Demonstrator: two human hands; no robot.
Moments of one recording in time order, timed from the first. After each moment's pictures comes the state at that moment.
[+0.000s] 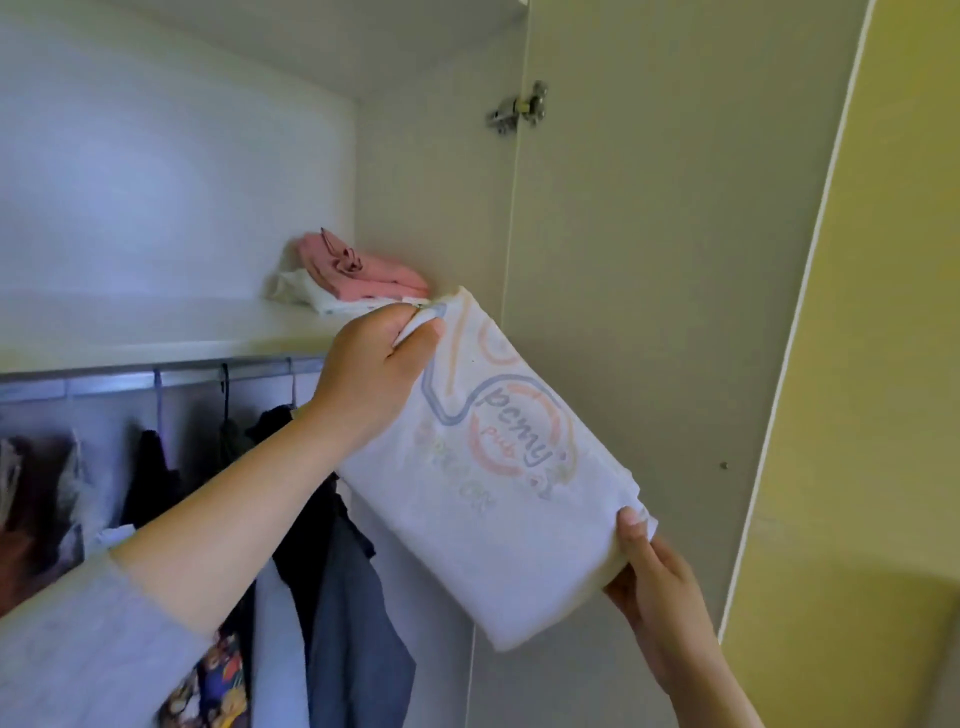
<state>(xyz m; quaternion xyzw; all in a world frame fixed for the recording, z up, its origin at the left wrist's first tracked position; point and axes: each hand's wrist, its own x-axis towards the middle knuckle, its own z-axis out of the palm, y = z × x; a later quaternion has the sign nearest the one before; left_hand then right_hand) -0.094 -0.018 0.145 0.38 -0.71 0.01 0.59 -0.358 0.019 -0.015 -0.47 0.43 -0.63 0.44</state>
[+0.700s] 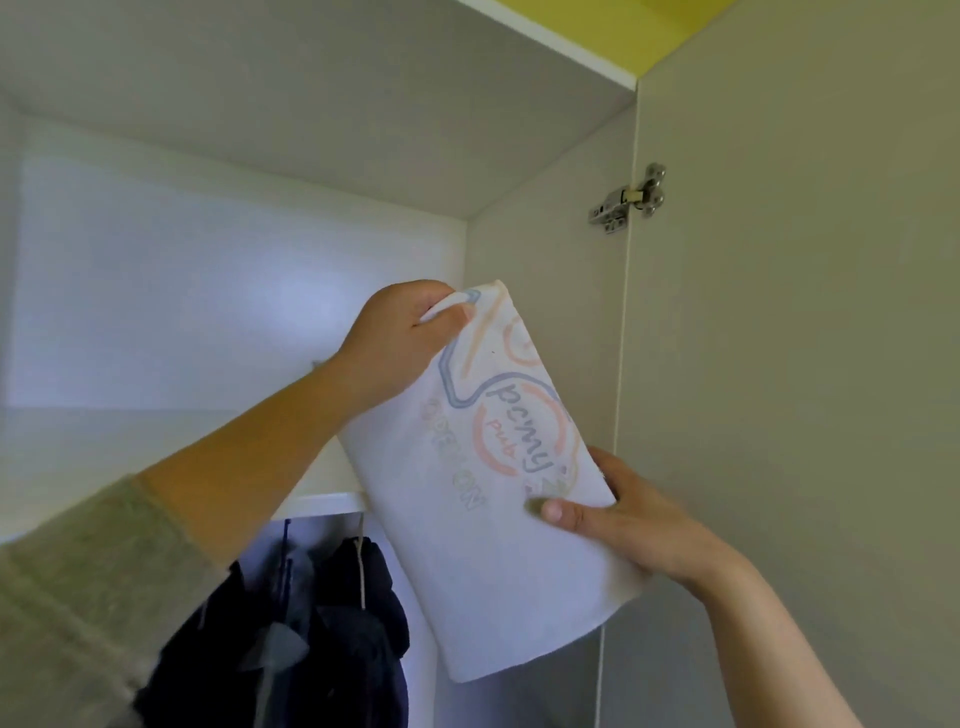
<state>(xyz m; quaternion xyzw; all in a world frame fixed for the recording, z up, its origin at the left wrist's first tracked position) -0.054 -0.161 0.276 0.45 -0.69 0.15 0.55 -0.304 -0.213 0.173 -0.79 0.37 -0.37 0.31</state>
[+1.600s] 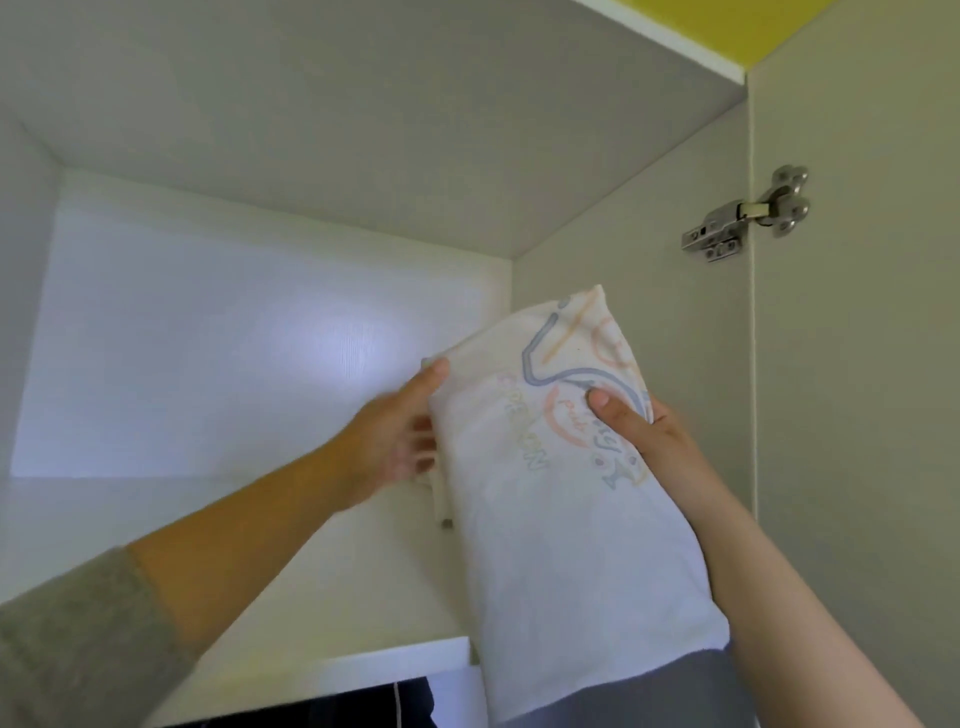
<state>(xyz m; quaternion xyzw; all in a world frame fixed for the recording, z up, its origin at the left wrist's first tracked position) 0.042 -0.248 0.266 0.46 -0.54 -0.32 0.62 -0.197 -0.339 0.255 -0.70 0.12 -0.56 0.42</state>
